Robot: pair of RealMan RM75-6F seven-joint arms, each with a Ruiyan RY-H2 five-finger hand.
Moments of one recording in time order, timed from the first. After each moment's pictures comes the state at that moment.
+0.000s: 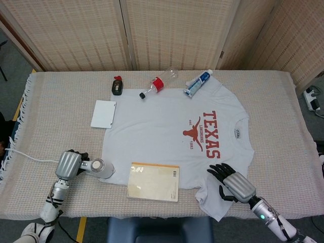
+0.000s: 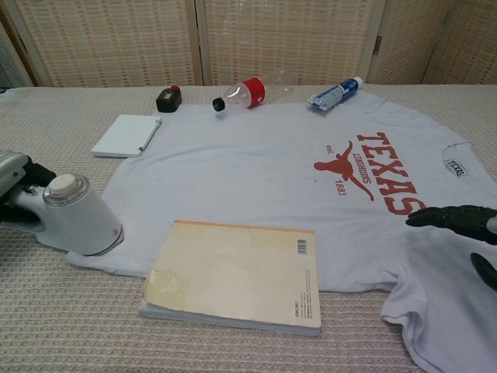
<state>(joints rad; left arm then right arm) -0.39 -1.85 0.01 -0.59 1.52 1.42 -0.23 0.38 -1.34 -0.18 -1.39 -1.72 1.16 0.16</state>
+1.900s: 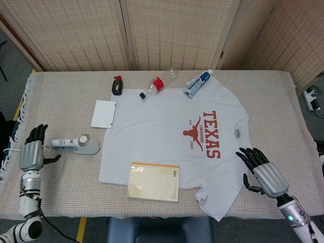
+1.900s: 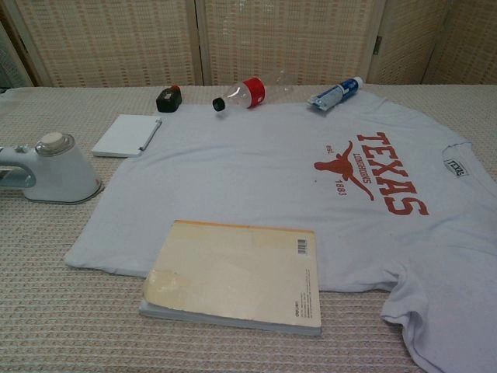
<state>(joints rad) -0.33 -1.47 -0.26 -1.25 1.16 1.24 0.07 0.26 -1.14 -0.10 -1.53 -1.65 1.35 0.10</state>
